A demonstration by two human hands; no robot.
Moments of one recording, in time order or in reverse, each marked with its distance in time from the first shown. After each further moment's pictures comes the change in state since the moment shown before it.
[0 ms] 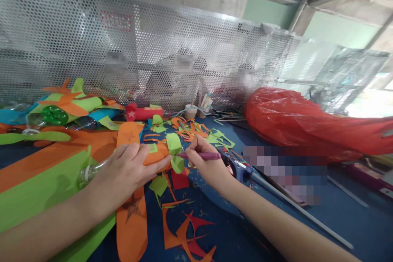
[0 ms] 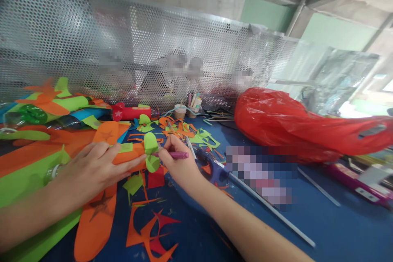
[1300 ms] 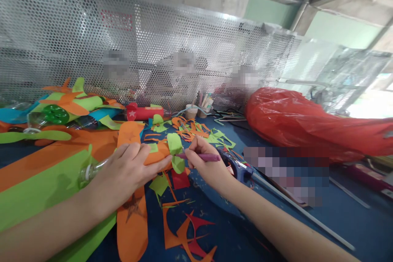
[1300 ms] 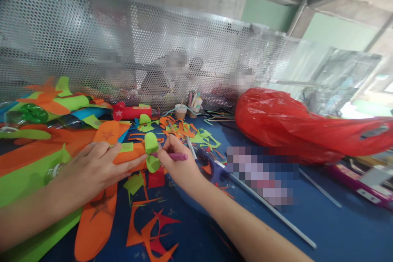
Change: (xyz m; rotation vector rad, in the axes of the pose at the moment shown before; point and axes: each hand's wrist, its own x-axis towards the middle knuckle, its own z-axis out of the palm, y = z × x) left_hand 0.002 0.001 -0.001 0.005 0.014 -0.010; right_hand 0.000 0.002 0.001 0.033 -0.050 -0.020
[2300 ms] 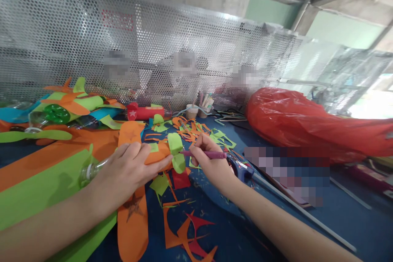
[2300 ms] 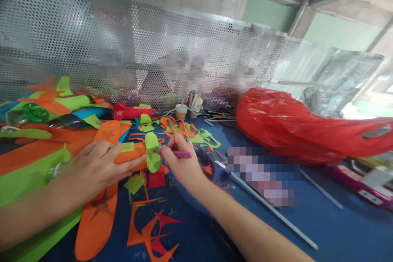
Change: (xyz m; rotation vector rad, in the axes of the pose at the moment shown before) left_hand -0.001 -0.001 0.000 0.042 -0.019 0.010; right_hand 0.002 -0.004 -0.002 0.004 0.083 0.034
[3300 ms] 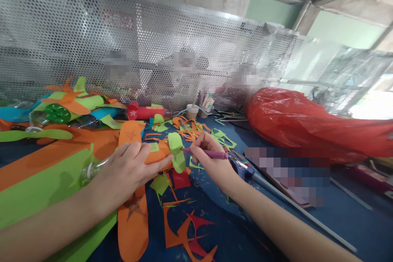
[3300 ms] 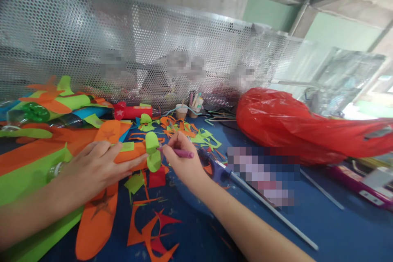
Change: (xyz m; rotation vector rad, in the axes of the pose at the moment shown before) left_hand -0.001 -0.001 0.000 -0.014 0.012 0.001; right_hand 0.000 0.001 -0.003 0.051 0.000 -0.010
